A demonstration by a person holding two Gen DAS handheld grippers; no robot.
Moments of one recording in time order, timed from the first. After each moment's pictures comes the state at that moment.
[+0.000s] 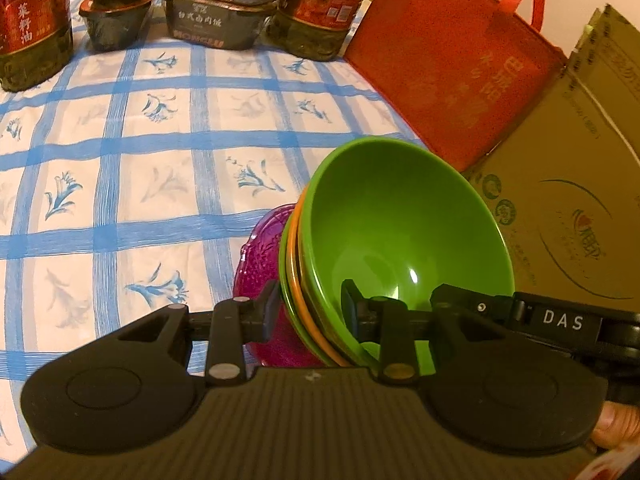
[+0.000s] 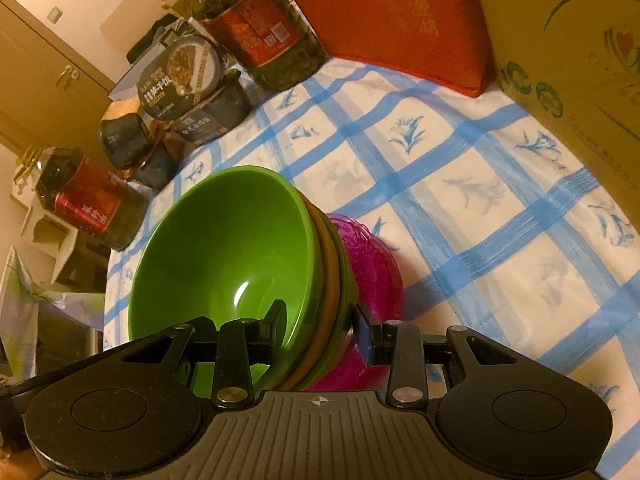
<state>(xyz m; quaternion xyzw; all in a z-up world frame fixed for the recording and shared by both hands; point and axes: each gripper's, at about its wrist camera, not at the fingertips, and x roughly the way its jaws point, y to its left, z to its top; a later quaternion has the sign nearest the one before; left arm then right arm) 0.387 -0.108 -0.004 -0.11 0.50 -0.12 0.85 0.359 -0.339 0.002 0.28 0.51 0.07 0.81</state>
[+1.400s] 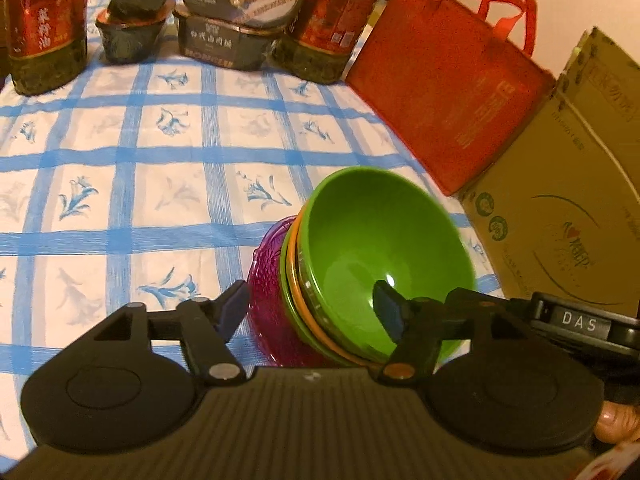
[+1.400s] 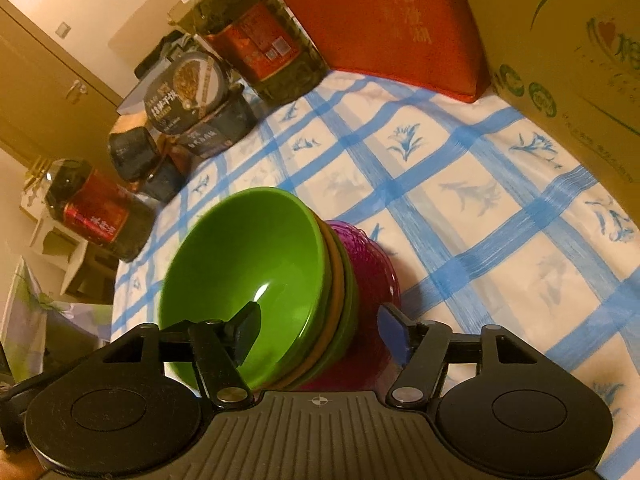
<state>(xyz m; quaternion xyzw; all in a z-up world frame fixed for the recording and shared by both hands) 0.360 -0.092 0.012 -0.13 0.46 -0.12 0.87 0.335 -0.351 0.009 0.30 0.47 0.08 0.83</state>
